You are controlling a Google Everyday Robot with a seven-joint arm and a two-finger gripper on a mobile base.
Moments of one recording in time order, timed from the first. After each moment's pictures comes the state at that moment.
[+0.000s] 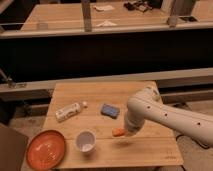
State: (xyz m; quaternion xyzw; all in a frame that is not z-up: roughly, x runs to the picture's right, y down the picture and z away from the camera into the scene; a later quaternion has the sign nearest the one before) arm 0.102 0.205 0.699 -0.33 -0.07 -0.02 0.94
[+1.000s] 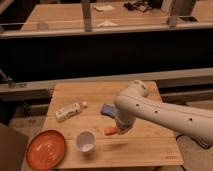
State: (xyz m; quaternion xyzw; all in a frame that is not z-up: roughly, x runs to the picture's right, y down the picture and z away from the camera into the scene) arm 0.061 0.182 0.668 -0.32 -0.06 -0.04 0.95
